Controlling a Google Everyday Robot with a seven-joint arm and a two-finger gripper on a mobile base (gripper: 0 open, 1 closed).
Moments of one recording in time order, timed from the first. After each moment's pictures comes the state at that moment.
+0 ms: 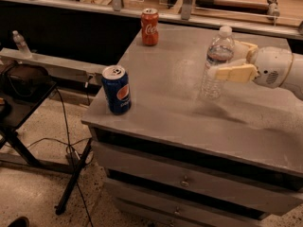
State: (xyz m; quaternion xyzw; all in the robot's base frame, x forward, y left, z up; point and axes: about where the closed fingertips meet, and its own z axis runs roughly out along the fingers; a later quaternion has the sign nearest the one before) arm 0.579 -0.187 0.943 -0.37 0.61 0.37 0.60
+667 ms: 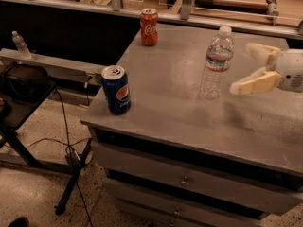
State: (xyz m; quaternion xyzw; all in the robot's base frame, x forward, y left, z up) arm 0.558 -0.226 0.931 -0.40 0.66 0.31 0.56
